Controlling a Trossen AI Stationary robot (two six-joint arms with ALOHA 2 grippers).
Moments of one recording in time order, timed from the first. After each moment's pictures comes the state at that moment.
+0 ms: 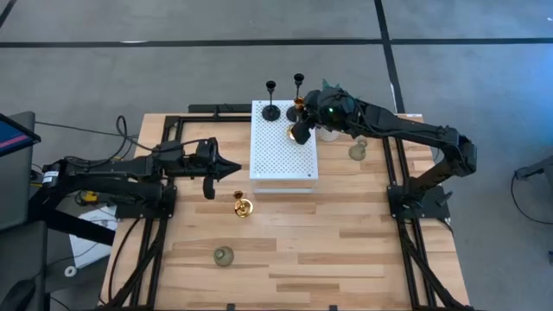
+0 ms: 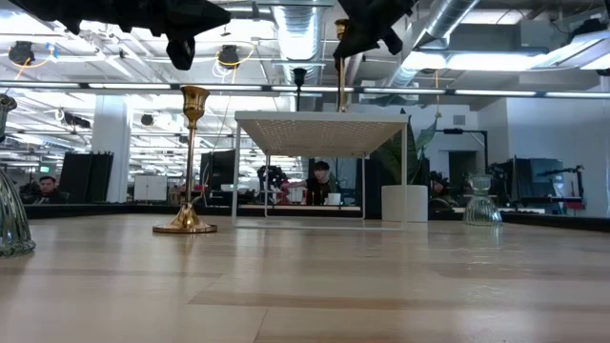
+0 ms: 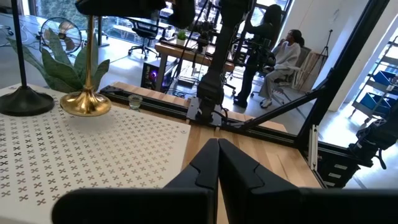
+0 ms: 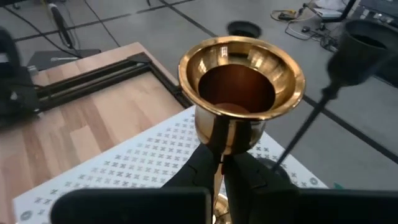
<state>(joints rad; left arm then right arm) 0.11 0.62 0.51 0.23 0.07 -0.19 -0.30 1.49 1.45 -0.45 0.31 0.11</state>
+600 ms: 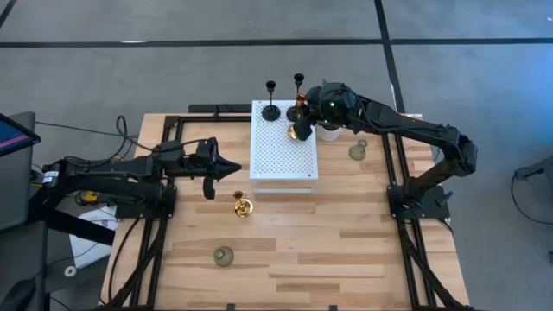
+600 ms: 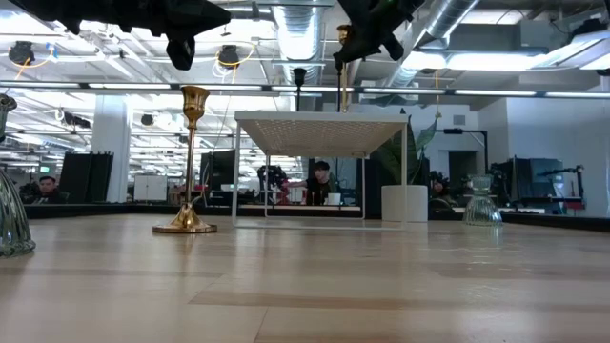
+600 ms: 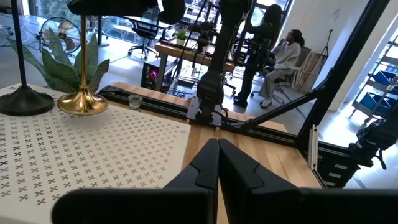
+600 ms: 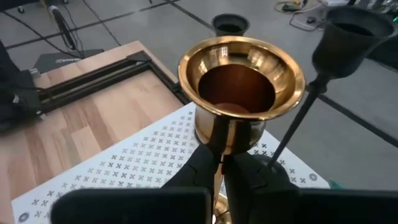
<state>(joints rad) 0.11 0.62 0.51 0.23 0.07 -0.19 -0.35 1.49 1.45 -0.46 0.24 0.13</state>
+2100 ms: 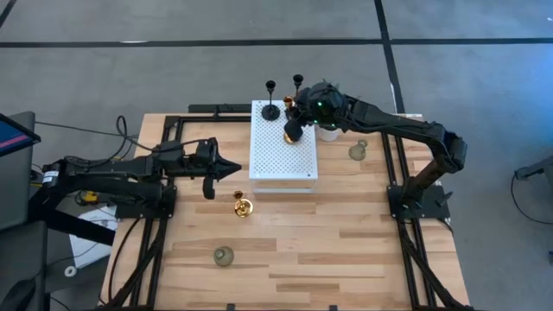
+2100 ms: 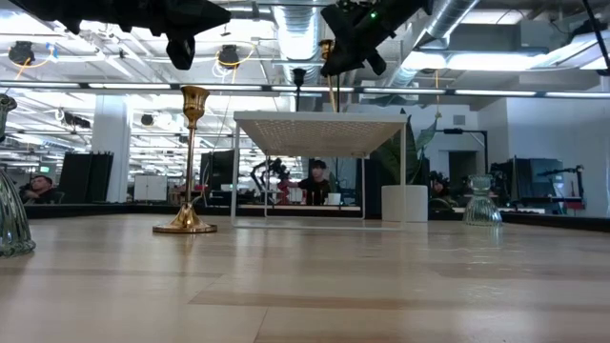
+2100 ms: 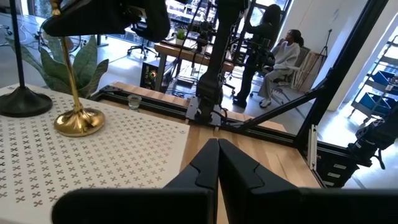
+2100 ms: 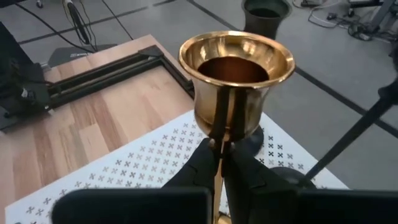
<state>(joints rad) 0.11 0.62 0.51 0.23 0.07 -0.19 -0.37 1.61 1.46 -0.40 0.16 0.12</state>
